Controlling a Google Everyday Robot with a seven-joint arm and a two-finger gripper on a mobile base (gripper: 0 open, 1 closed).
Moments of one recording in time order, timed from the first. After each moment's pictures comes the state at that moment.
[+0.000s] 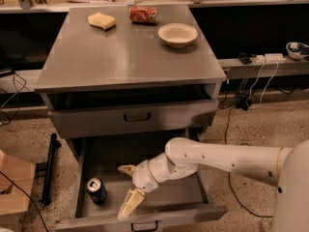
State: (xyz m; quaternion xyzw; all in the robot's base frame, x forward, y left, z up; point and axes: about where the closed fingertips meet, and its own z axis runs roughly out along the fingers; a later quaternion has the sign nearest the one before) arm 0.422 0.116 0.520 -0.61 0.60 0.44 0.26
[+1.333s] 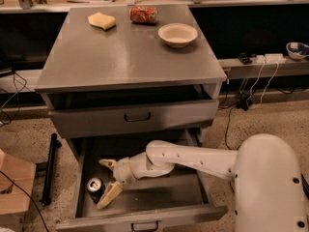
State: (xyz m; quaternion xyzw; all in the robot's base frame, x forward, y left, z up) arm 0.473 0.206 0.478 -0.60 0.55 0.48 0.33
